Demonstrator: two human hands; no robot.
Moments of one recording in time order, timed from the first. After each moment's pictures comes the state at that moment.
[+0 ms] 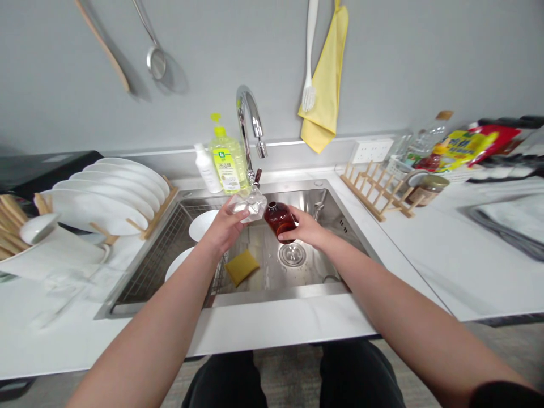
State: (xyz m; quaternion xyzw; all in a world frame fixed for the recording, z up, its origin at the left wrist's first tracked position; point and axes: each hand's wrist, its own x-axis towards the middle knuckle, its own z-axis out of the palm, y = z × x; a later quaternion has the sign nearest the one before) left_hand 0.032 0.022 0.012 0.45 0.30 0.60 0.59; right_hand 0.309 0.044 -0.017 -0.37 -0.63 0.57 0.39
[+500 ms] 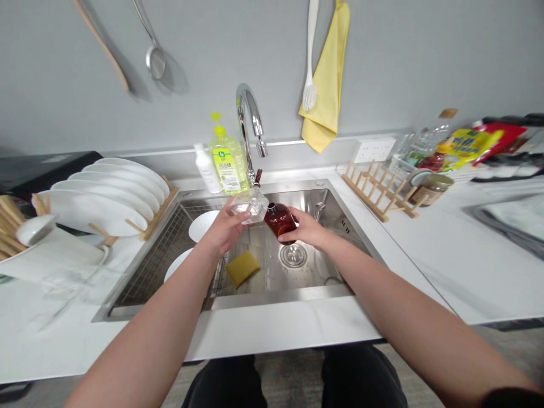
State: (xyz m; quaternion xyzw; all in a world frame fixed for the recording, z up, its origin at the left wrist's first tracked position) left_hand 0.031 0.022 0.013 0.48 0.30 0.58 0.59; right_hand 0.309 0.046 -0.015 -0.38 -0.65 0.55 0.37
